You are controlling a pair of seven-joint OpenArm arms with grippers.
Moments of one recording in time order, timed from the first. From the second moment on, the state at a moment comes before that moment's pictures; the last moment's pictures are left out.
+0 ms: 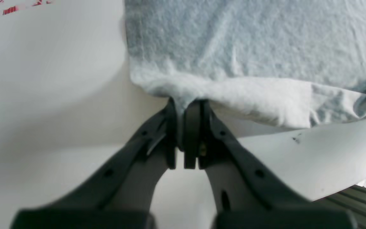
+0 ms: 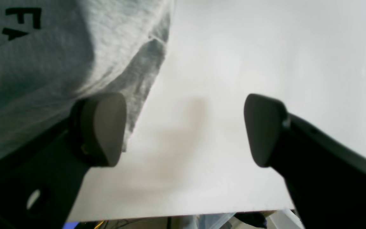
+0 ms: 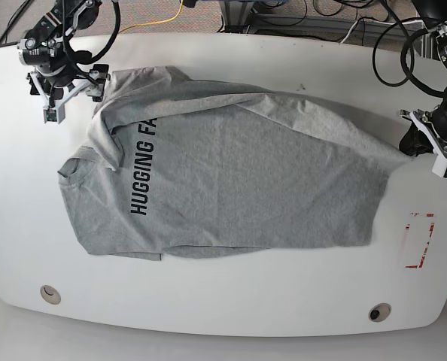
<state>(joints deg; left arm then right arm) 9.5 -26.2 -34.2 104.7 -50.3 -34.9 73.3 -13.7 -3.6 47.6 110.6 14.1 40.4 -69.5</state>
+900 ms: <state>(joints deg) 9.5 -26.3 -33.7 104.7 -50.4 -34.9 73.5 -11.6 -4.0 37.7 104.4 14.1 40.4 -67.4</state>
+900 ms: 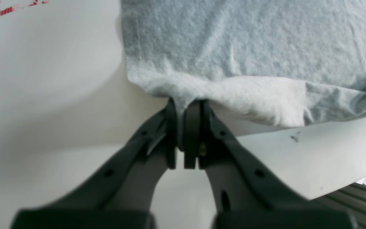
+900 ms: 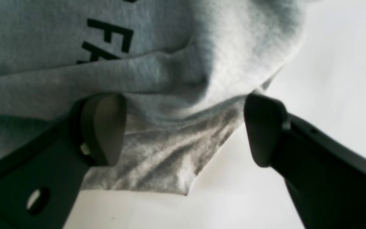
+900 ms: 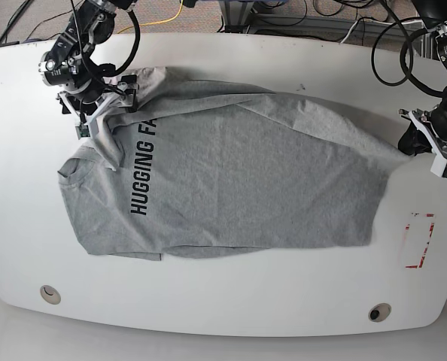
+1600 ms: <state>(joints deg) 9.5 -26.3 -33.7 104.7 -50.2 -34.9 73.5 -13.1 -3.7 37.5 104.6 14.1 40.5 -65.8</state>
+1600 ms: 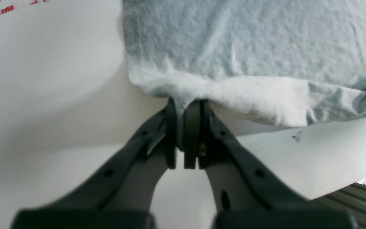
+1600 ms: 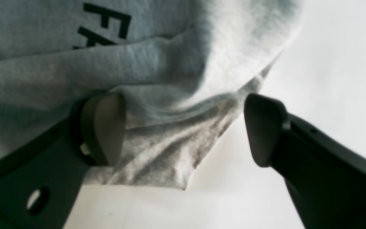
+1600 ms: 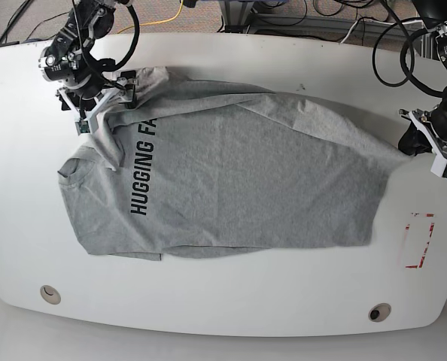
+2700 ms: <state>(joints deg) 7.3 -27.8 -33.8 109.4 -50.7 -34.9 73.7 -12.8 -2.3 37.4 114.4 16.9 40.5 -70.5</state>
